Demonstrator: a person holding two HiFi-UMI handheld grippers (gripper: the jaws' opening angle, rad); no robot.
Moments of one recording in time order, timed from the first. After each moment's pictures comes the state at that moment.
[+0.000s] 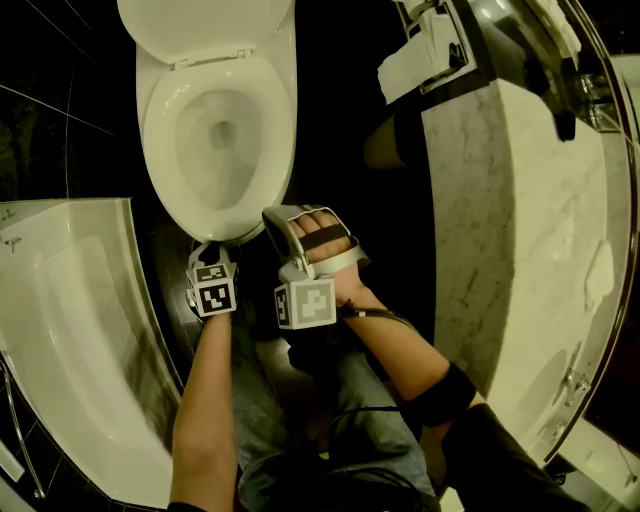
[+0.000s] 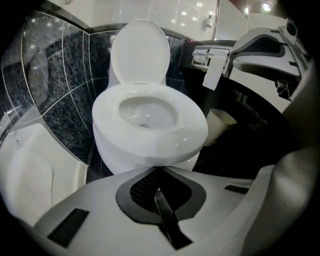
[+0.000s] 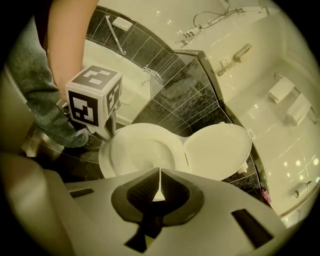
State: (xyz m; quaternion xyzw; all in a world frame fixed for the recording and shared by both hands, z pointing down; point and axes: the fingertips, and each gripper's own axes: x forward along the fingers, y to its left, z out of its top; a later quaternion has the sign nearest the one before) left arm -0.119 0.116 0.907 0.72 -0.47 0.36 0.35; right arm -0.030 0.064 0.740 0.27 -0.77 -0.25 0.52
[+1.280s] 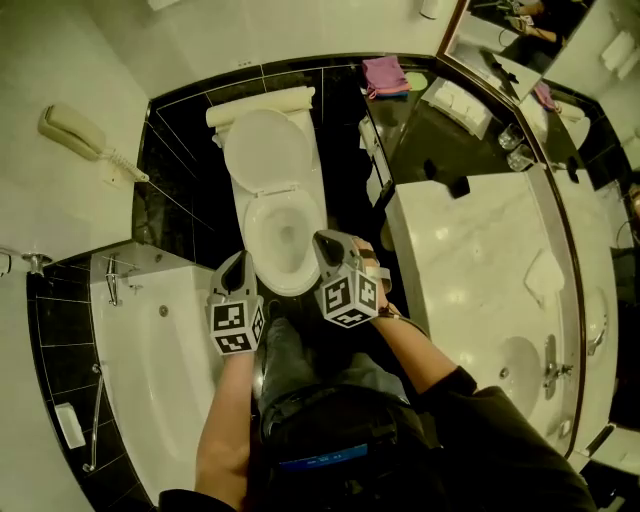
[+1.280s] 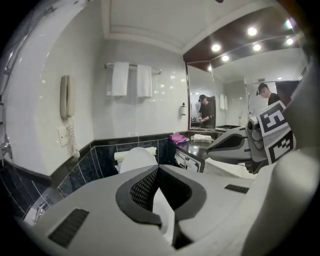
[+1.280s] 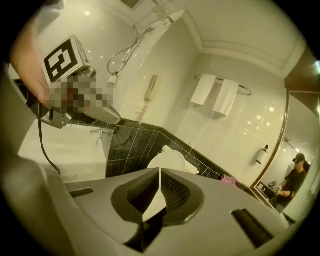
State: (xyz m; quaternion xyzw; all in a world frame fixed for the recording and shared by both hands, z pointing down) left arm -0.131 0.074 0.304 0.82 -0.54 0.18 0.09; right arm 0.011 0.060 0.320 0.44 -0.84 -0.08 0.31
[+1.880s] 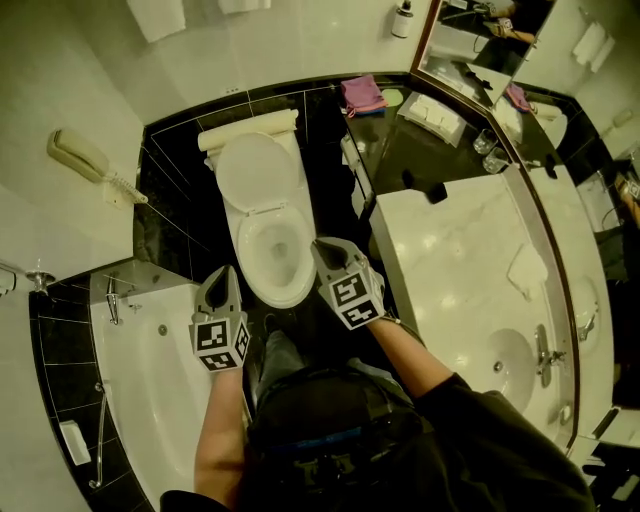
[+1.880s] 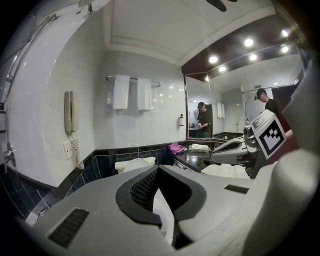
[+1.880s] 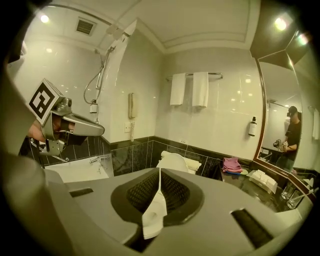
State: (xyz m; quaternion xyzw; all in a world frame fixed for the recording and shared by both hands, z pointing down) left arm -0.144 0.101 0.233 0.83 -0.54 0.14 0.08; right arm 0.035 0.081 0.259 0.49 -0.85 0.05 0.20
